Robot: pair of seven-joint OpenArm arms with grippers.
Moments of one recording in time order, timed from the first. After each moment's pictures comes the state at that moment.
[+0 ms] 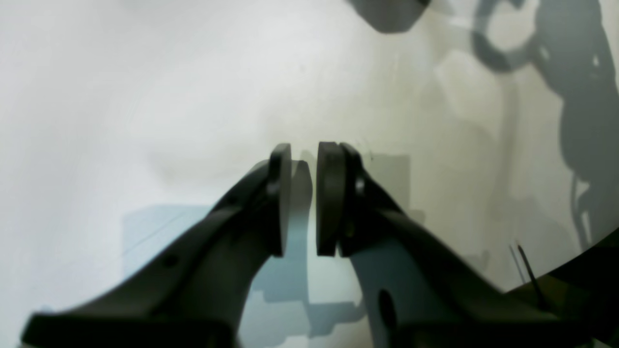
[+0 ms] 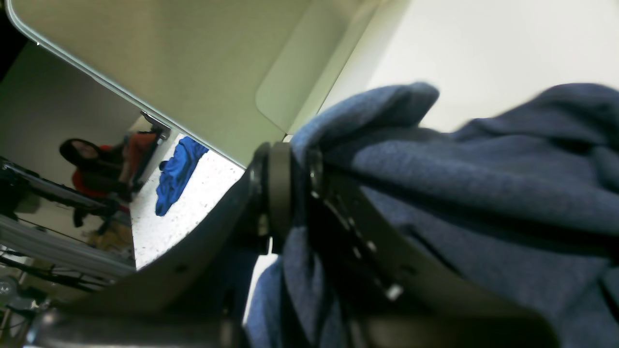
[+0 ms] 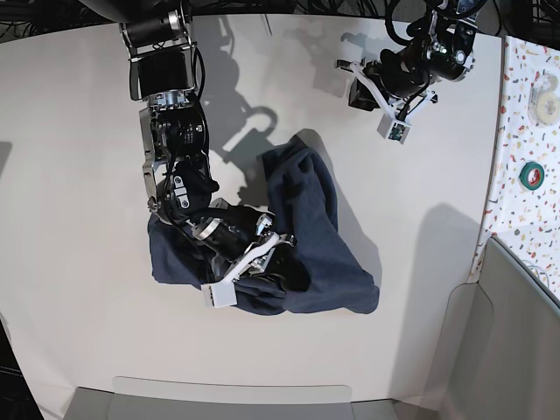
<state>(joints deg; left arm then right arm) 24.2 -19.5 5.1 115.9 -30.5 -2.7 57.5 15.7 -1.5 -8.0 87.7 49.9 14.7 -40.8</state>
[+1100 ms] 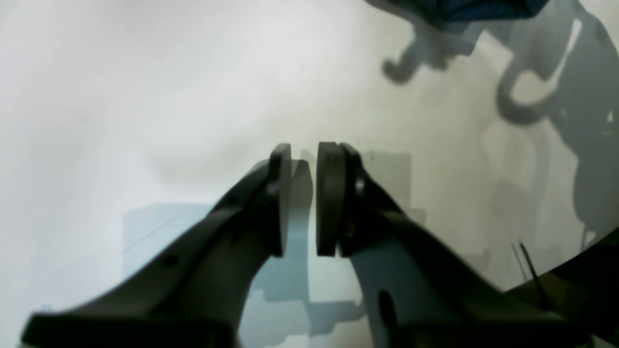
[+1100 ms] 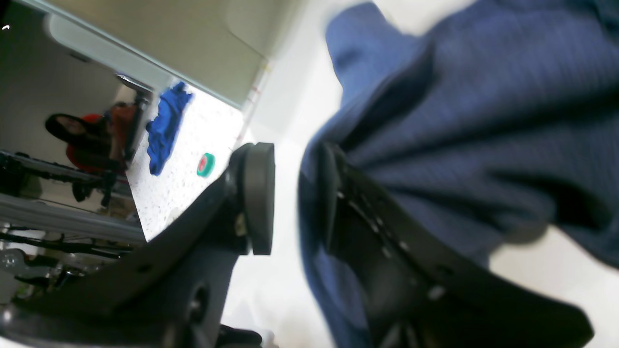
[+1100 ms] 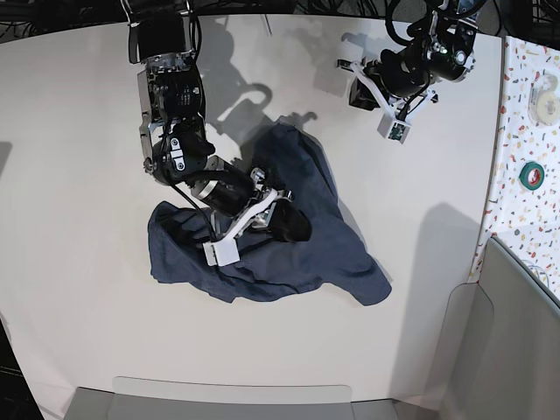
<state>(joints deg) 24.1 -19.6 5.1 115.8 -30.5 -2.7 58.0 7.0 -1.6 -7.6 95.5 49.8 11.1 -48.9</state>
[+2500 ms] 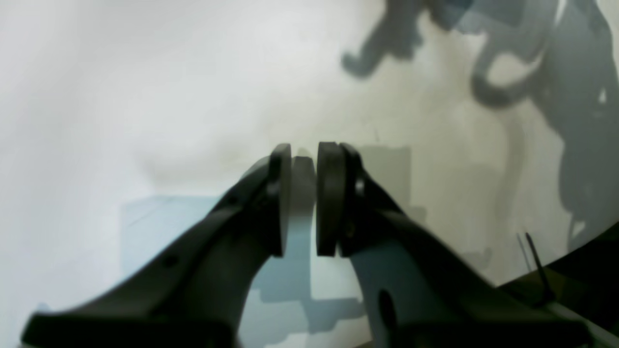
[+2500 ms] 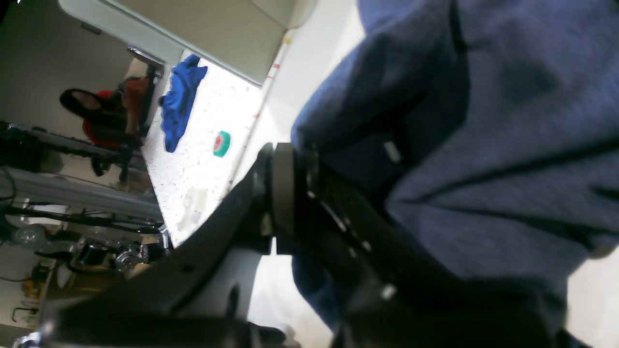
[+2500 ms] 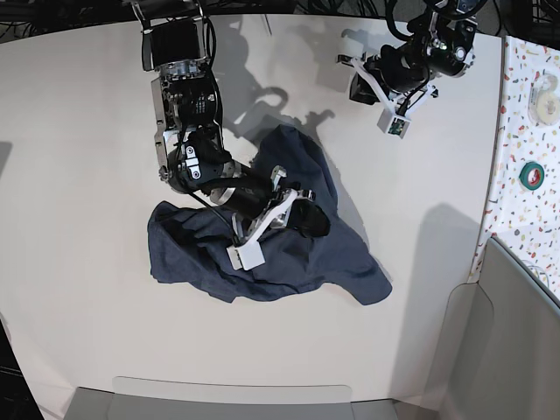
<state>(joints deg) 25.3 -19.6 5.2 115.7 -30.5 -2.7 57.9 8.9 -5.4 -8.6 94.1 49.5 11.0 -54.6</state>
